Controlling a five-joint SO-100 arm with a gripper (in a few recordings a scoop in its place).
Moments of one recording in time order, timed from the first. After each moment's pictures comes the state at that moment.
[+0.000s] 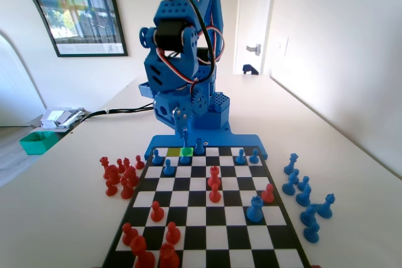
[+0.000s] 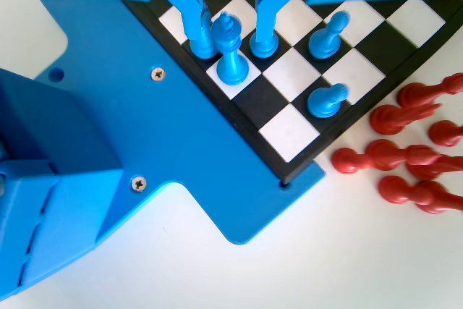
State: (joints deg) arm 19.2 107.0 141.9 59.3 -158.3
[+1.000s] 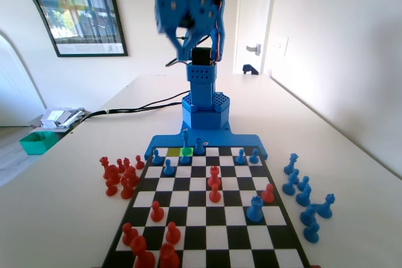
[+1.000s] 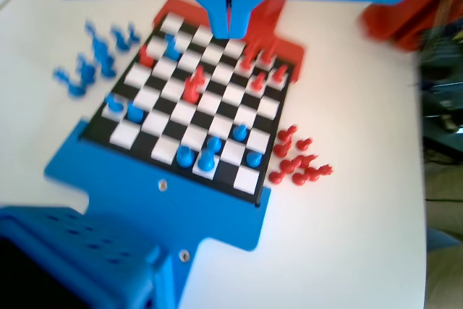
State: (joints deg) arm 13.8 138.8 115.7 94.6 -121.6
